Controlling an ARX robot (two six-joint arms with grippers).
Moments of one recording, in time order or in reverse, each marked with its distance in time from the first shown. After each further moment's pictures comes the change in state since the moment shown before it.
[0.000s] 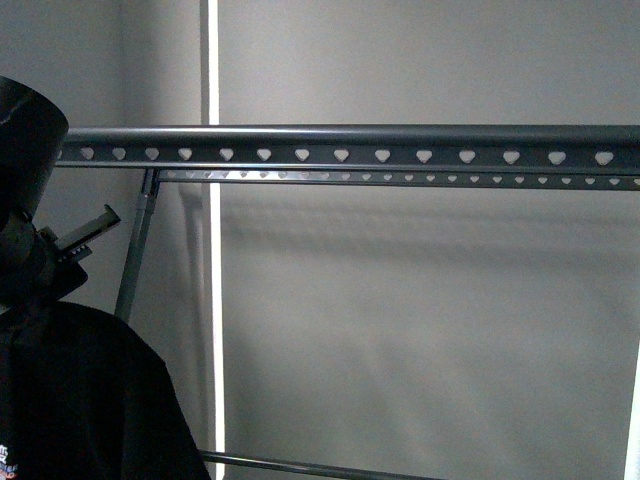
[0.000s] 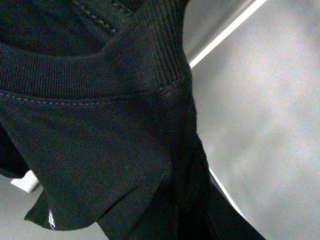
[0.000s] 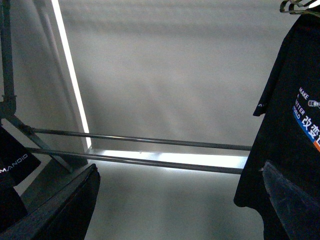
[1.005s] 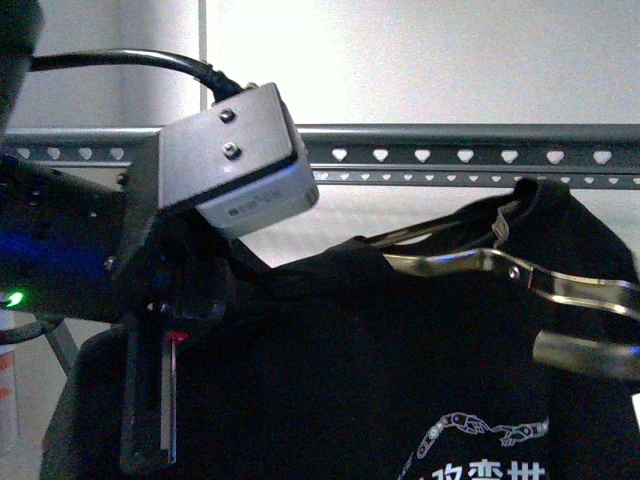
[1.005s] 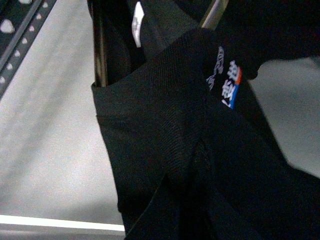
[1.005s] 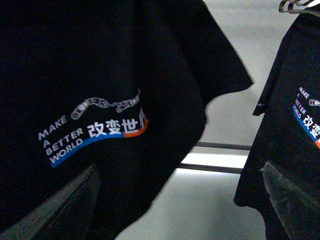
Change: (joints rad) left arm -0.217 -0.363 -0.365 0.165 0.932 1.886; right arm 0.000 0.000 0.000 0.000 0.000 0.000
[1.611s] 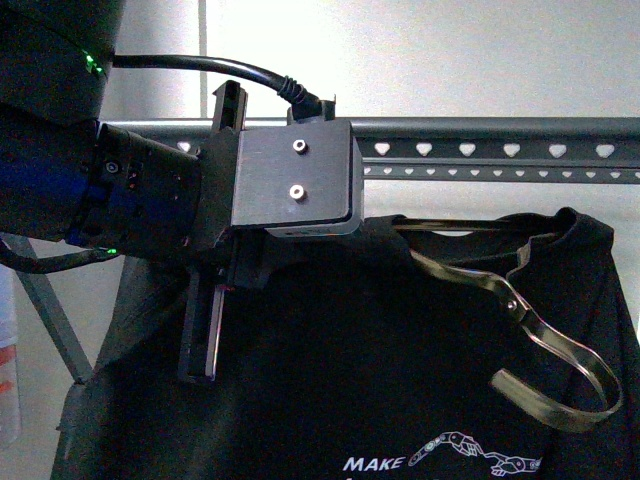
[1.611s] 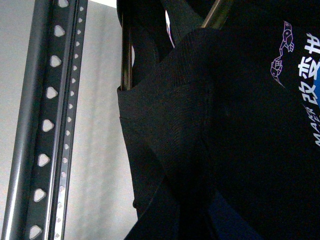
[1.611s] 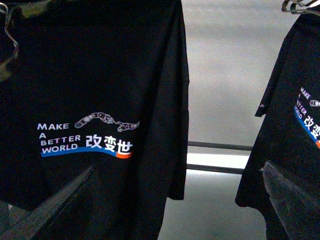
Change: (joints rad) left arm -0.032 0.140 0.166 0.031 -0.040 0.402; right arm 0.000 0.000 0.000 0.000 0.000 0.000
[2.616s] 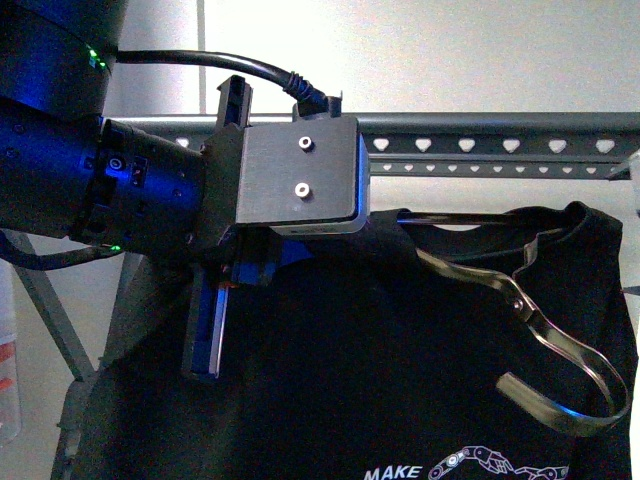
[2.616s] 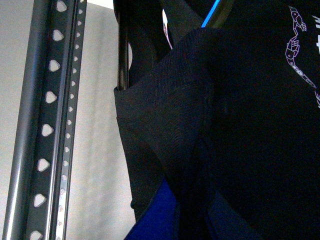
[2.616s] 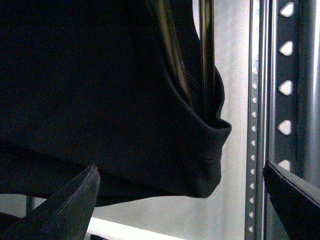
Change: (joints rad) left arm 0.000 0.001 0.000 0.002 0.000 0.009; right arm -0.120 1.418 1.084 0.037 -0.505 -1.577
